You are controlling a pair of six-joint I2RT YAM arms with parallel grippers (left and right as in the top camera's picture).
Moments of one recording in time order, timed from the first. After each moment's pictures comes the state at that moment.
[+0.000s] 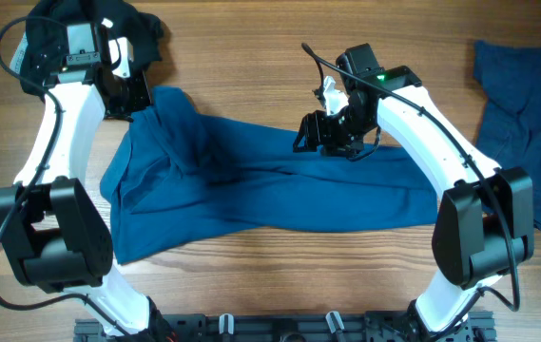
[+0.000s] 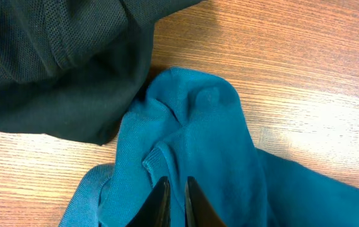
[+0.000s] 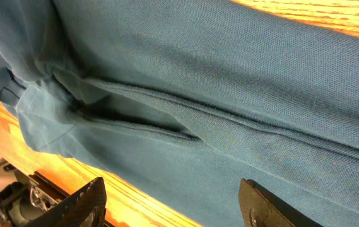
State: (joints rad) left arm 0.11 1.88 1.48 -0.73 0.14 -0.11; right arm 0.32 1.89 1.46 -1.00 -0.50 0.26
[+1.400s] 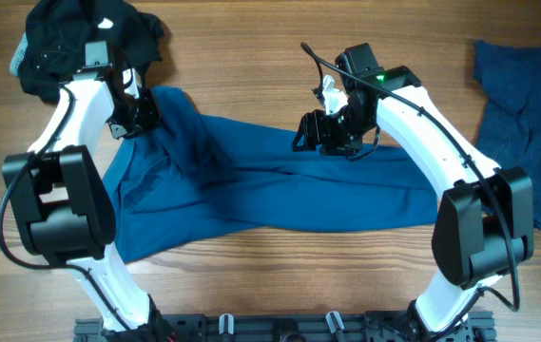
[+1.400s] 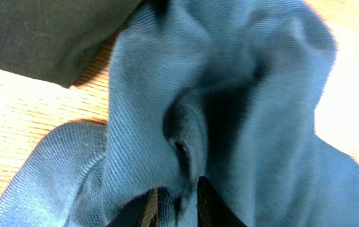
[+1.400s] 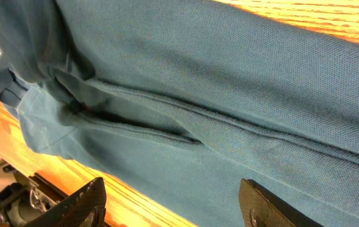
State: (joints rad) left arm 0.11 2.03 1.48 -0.83 0.19 -0.25; right arm 0.32 1.89 1.46 -0.99 -0.50 0.26
